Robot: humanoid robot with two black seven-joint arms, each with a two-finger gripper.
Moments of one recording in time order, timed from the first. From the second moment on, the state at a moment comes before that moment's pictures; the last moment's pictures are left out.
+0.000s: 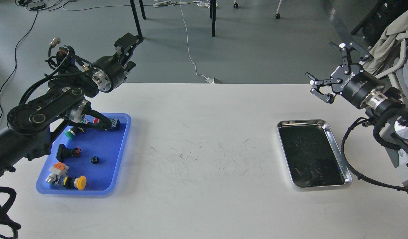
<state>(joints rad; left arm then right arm) -0.84 0.48 -0.63 -1.03 0.71 -0.01 -0.02 0.52 -0.60 0.96 0.97 0.15 0.48 -0.08</state>
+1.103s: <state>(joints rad) -0.54 0.97 -0.26 -1.48 1.80 0.09 -0.05 0.41 -0.56 1.04 1.01 0.15 0.49 -0.08</state>
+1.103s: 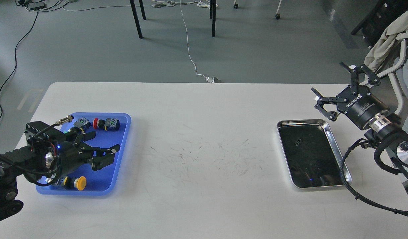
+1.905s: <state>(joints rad) -0.46 0.91 -0.26 -1.34 1.84 0.14 -0.07 0.42 -0.57 1.03 1.00 0.14 0.49 -0.08</state>
